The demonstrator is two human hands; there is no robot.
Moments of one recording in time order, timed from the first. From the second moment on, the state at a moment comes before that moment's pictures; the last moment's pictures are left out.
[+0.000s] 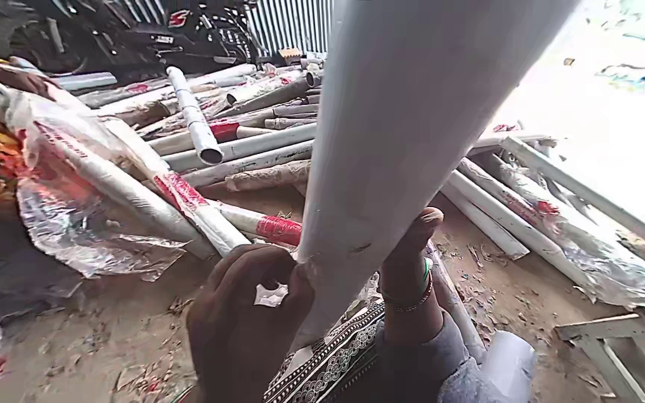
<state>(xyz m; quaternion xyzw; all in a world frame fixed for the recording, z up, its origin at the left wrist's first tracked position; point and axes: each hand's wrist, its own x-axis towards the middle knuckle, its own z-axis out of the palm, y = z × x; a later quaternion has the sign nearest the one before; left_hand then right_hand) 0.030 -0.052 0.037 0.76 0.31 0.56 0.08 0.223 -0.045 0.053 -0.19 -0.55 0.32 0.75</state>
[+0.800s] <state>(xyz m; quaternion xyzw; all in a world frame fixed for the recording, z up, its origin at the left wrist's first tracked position) 0.026 -0.047 0.023 0.73 0.28 0.58 0.20 0.200 -0.058 0.047 -0.19 -0.44 0.31 0.82</state>
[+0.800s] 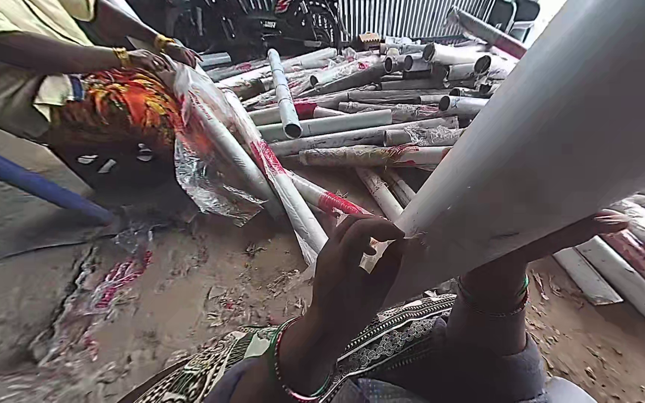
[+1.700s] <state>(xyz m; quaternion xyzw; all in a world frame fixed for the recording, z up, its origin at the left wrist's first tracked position) 0.027 -0.056 0.029 0.74 0.23 0.60 0.16 0.234 -0.037 0.016 -0.11 -0.55 0.27 0.78</state>
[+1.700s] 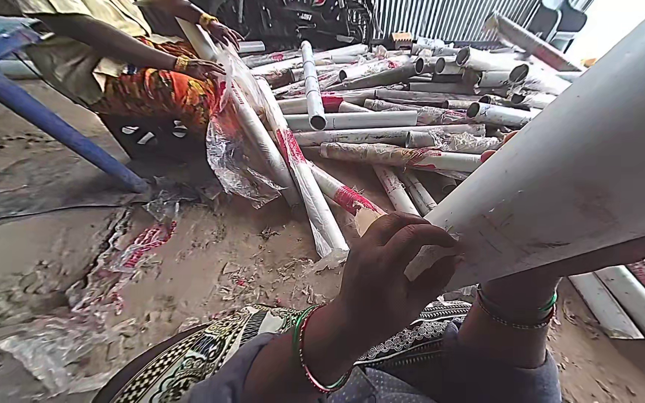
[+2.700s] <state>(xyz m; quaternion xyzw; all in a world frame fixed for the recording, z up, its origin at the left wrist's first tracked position) 0.032 -0.063 0.035 0.74 0.27 0.62 0.08 0.233 -0.040 0.011 -0.11 -0.54 0.26 0.79</state>
